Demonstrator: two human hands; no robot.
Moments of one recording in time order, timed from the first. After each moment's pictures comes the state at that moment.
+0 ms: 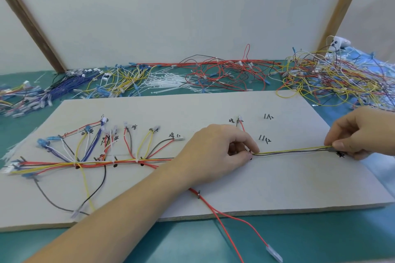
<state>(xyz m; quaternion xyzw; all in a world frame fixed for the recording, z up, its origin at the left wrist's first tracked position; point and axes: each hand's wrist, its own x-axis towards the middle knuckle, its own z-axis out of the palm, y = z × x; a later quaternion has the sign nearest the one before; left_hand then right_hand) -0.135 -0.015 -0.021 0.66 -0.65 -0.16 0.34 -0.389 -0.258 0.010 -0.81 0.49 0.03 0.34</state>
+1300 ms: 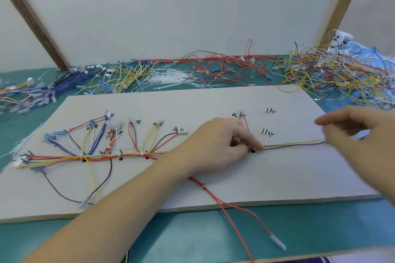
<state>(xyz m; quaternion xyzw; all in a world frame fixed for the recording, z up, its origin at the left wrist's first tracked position) -0.130 -0.015 -0.016 0.64 -0.66 -0.21 0.32 -0.368 -0.118 0.022 -0.82 0.42 -0.31 0.22</state>
